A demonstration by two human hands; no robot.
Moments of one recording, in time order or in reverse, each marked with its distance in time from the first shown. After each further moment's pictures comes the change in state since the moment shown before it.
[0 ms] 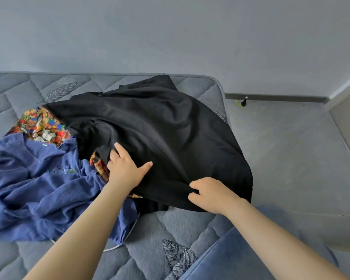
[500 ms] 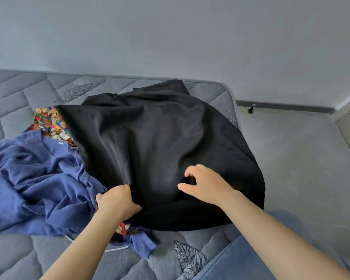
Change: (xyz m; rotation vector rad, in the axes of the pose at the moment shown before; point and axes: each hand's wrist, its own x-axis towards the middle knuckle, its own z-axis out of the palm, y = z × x) left_hand -0.028 -0.079 -0.002 0.449 -0.202 0.063; right_hand 0.030 -0.043 -0.002 -0.001 0.098 0.077
